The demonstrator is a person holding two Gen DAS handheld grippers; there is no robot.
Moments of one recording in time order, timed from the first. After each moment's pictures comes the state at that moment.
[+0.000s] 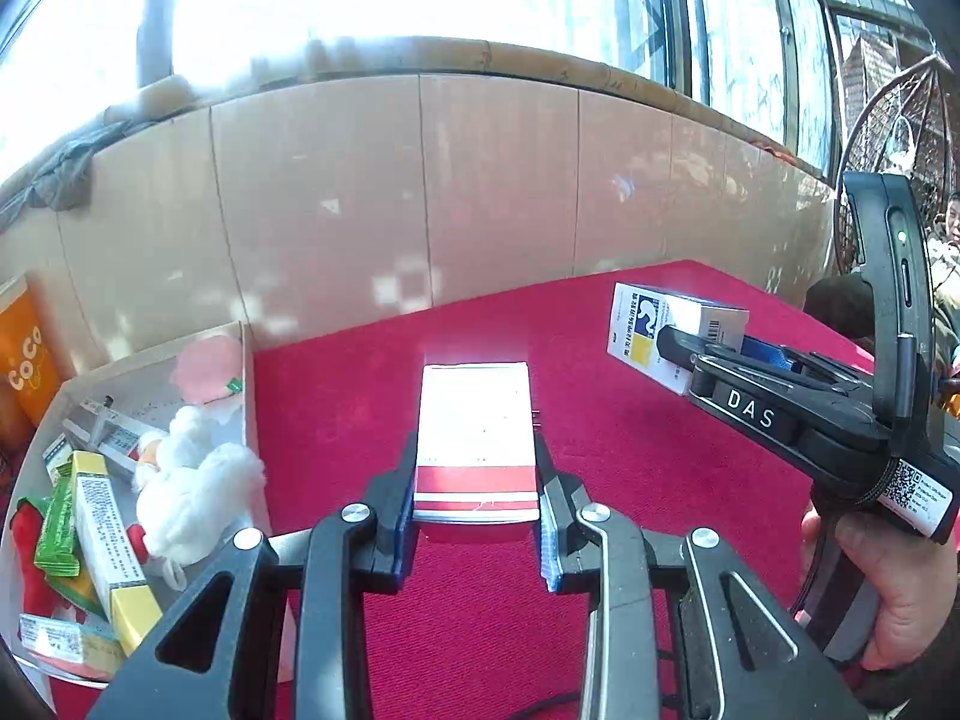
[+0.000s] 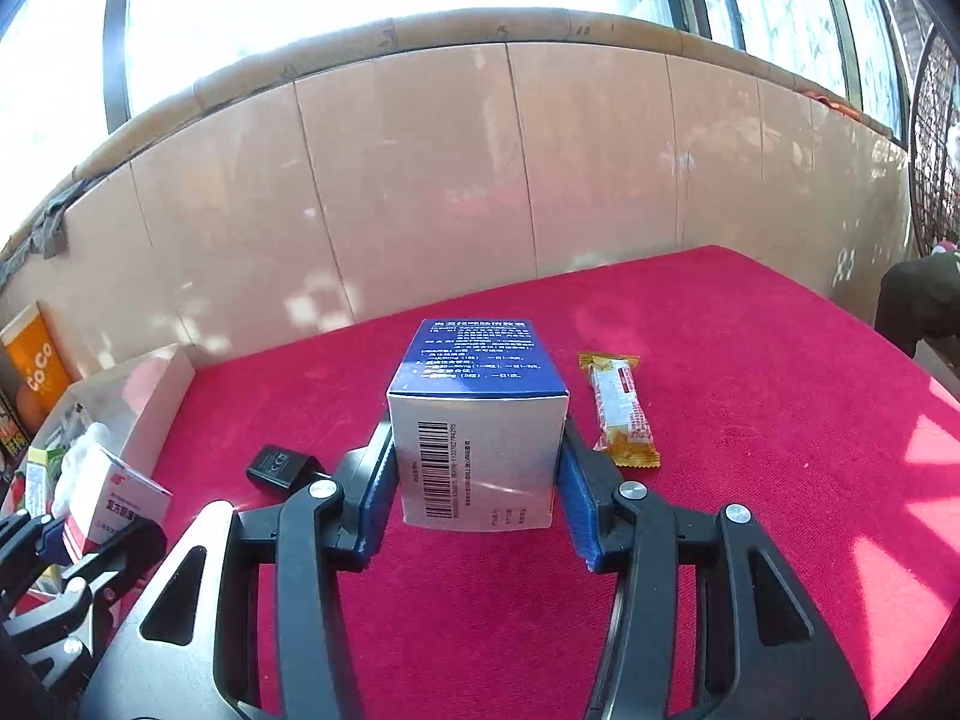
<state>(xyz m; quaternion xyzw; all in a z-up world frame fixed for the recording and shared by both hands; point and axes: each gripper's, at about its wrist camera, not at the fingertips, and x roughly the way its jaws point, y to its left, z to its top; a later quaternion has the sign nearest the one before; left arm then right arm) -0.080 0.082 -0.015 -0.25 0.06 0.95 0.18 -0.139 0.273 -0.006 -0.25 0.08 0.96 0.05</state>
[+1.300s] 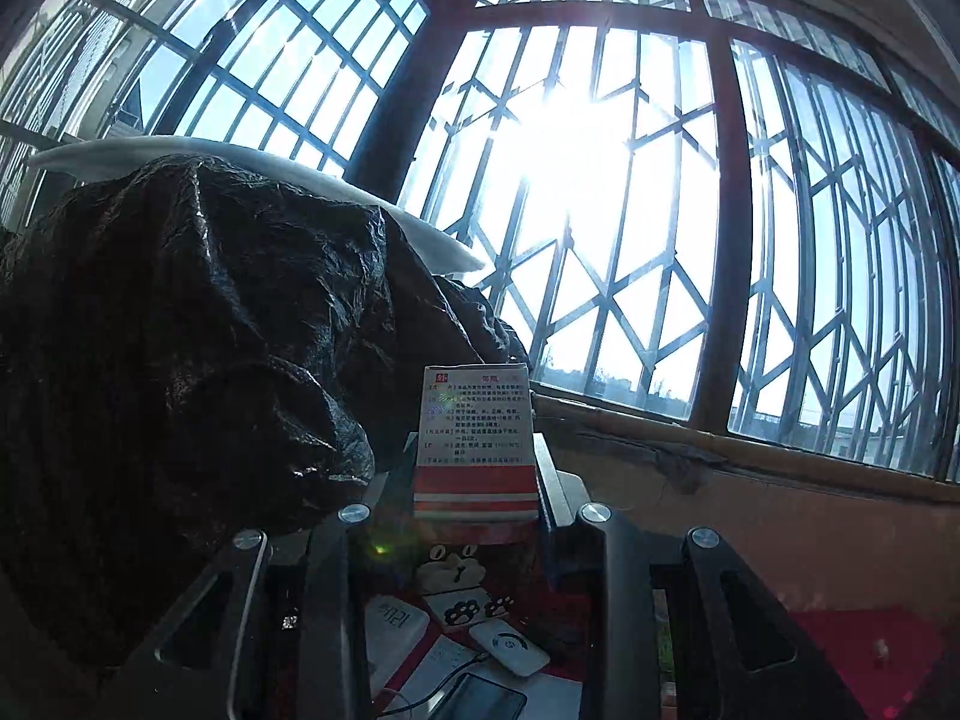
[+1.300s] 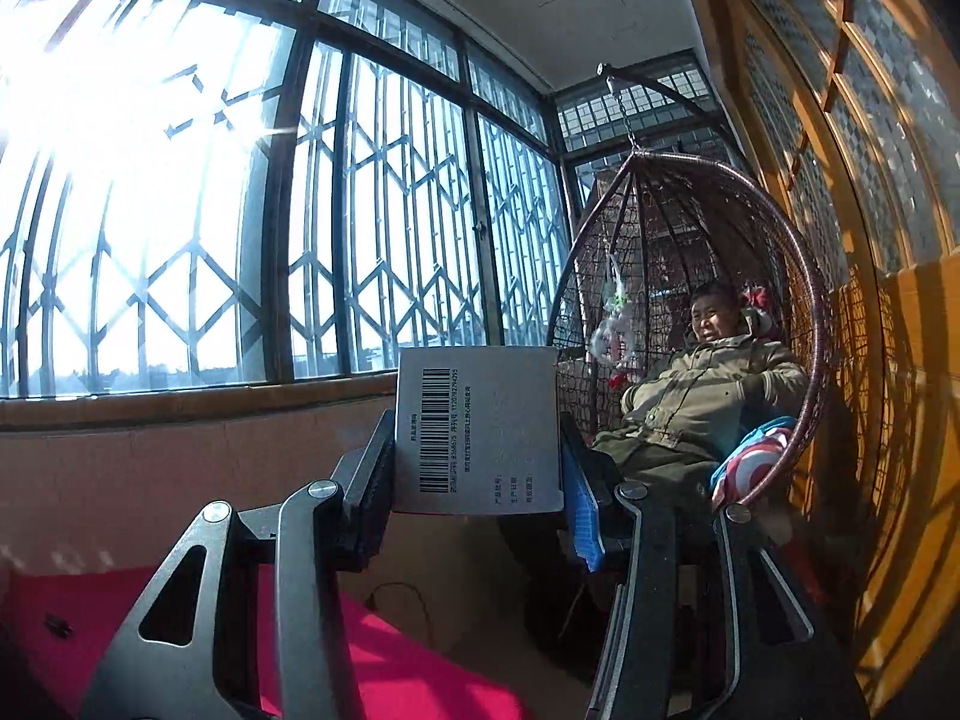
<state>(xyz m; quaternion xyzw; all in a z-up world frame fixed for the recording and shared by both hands) 0.205 -0.312 0.134 0.04 -0.13 0.97 -0.19 0.221 0.490 0.182 0.05 0.04 0.92 0.40</state>
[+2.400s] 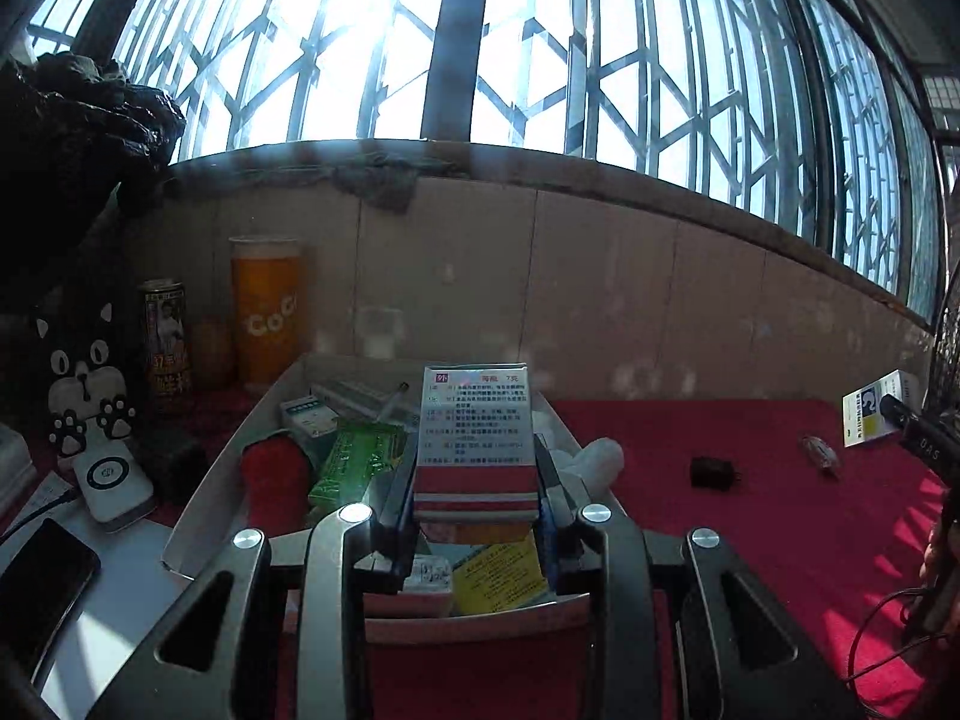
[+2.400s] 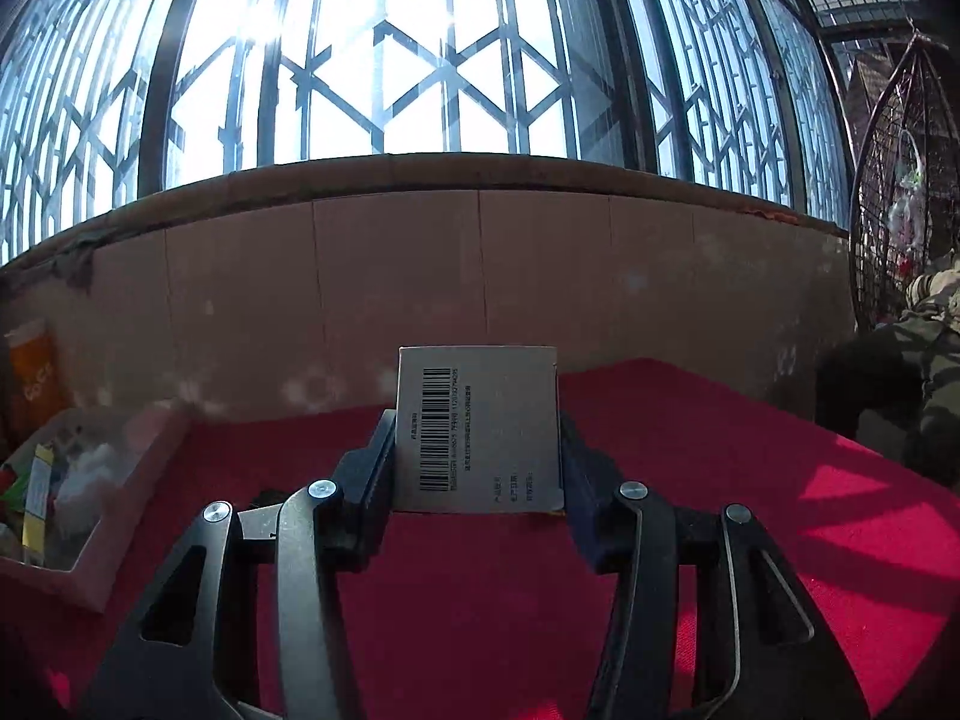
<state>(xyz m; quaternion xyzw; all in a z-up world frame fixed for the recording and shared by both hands) -0.016 -0.088 -0.020 -0.14 -0.04 0.99 0.03 -0.057 0.264 0.015 -0.11 0.03 0.99 0.11</state>
